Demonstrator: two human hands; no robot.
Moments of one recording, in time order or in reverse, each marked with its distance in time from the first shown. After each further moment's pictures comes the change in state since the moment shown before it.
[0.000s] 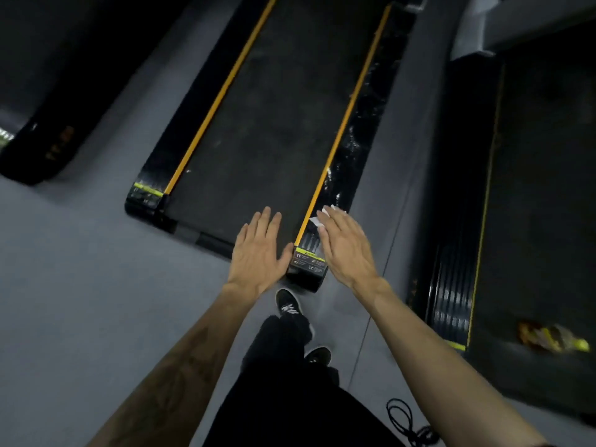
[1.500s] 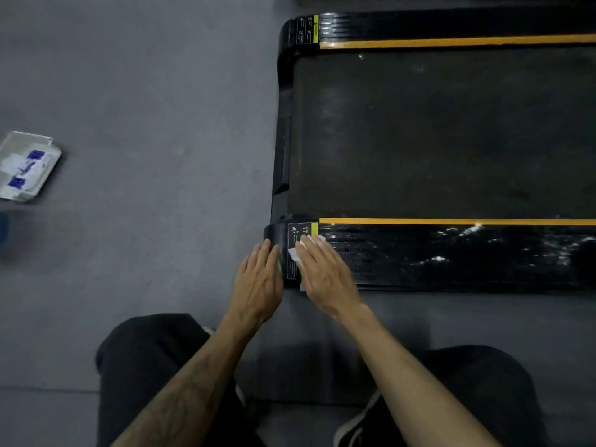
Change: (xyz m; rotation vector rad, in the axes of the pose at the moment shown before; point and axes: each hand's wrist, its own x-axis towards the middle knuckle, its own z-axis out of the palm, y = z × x) left_hand 0.088 0.117 0.507 -0.354 0.259 -1.164; right_hand 0.111 0.288 0.380 -0.048 -0.490 -1.323
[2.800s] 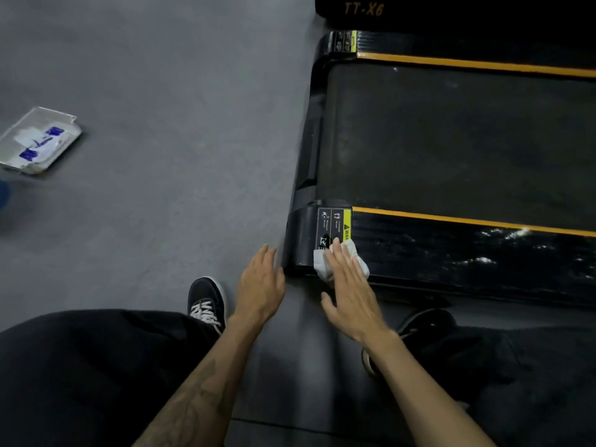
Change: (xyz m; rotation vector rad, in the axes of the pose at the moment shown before) left_hand -0.010 -0.065 0.080 -0.309 0.232 -0.154; right_hand -0.049 0.001 0.089 0.086 0.024 0.037
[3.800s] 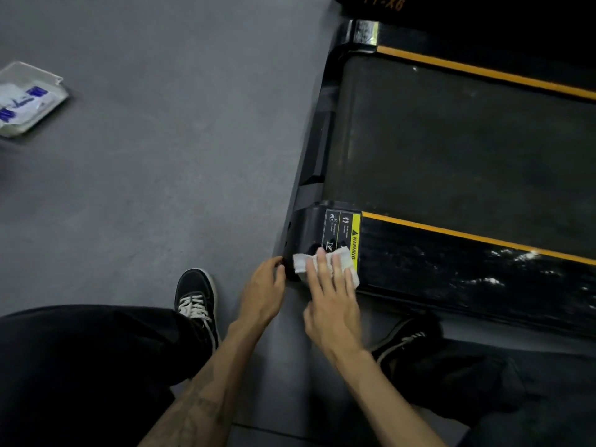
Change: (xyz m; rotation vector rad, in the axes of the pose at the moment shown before) left_hand 0.012 -0.010 0.029 -0.424 -0.010 -0.180; right_hand 0.011 -0.038 0.029 -0.426 -0.133 0.092
